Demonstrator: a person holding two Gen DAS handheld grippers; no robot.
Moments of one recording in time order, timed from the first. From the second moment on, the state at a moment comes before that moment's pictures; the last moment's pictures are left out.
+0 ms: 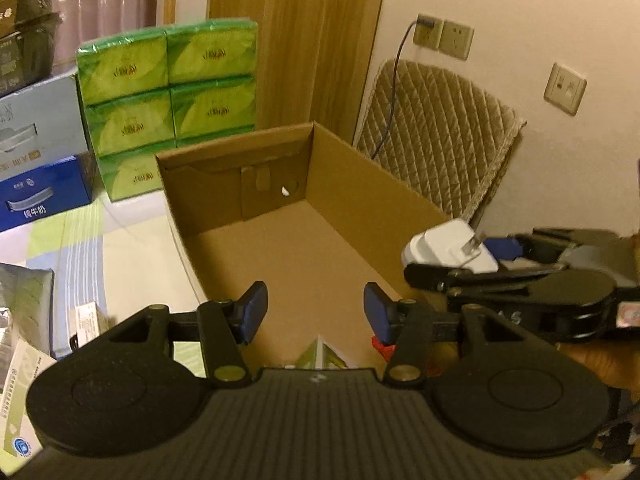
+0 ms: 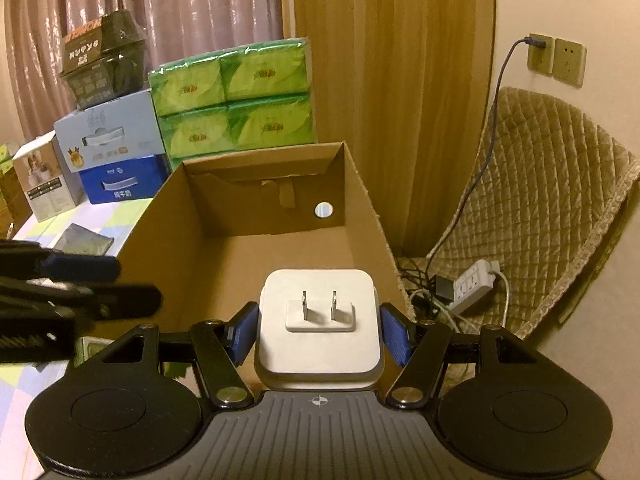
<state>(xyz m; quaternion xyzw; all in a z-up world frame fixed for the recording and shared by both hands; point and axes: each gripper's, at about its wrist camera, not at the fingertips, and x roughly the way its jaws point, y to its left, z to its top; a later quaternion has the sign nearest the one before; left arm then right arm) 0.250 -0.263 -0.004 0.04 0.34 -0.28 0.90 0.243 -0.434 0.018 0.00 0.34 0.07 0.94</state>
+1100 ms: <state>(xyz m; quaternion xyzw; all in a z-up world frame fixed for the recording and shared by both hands) 0.180 -0.139 0.016 0.01 0.34 -0.19 0.92 0.184 -0.376 0.080 0.03 0.30 0.12 0.95</state>
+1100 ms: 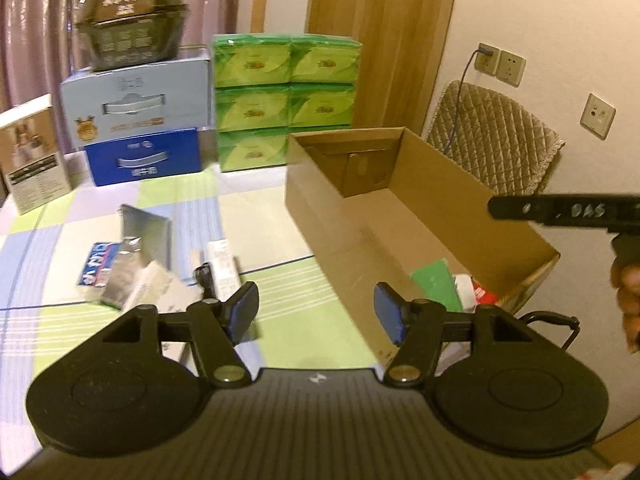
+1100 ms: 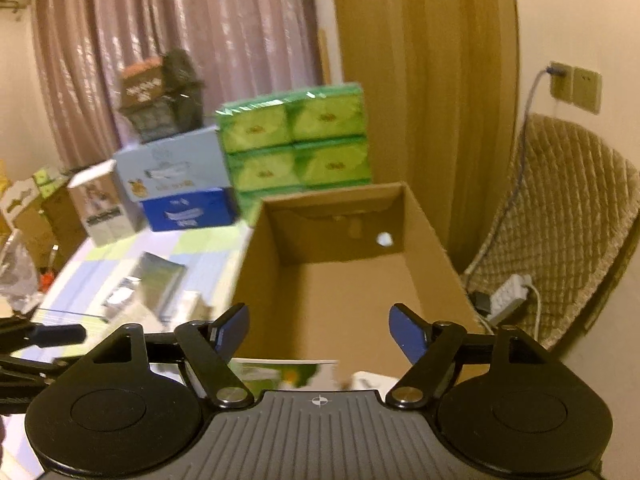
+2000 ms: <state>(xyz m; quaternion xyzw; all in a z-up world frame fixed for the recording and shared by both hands) 0.092 0.010 -0.002 0.08 0.34 -0.07 0.93 0.114 -0.233 0.036 0.01 0.32 0.23 0.92</state>
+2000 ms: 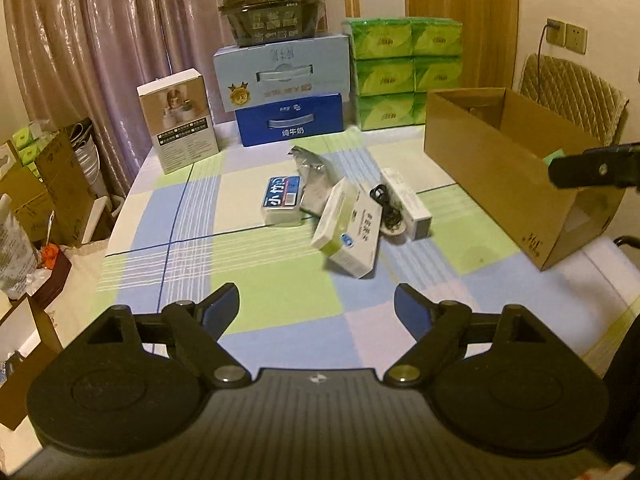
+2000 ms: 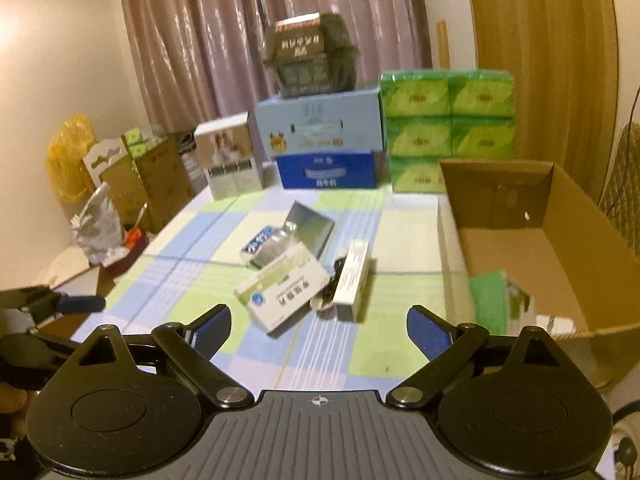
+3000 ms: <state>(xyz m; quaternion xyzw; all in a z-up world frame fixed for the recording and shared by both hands) 0.173 0.007 -0.080 0.09 0.36 -0.12 0.92 0.200 -0.200 -0.049 0.00 0.35 0.20 0.91</state>
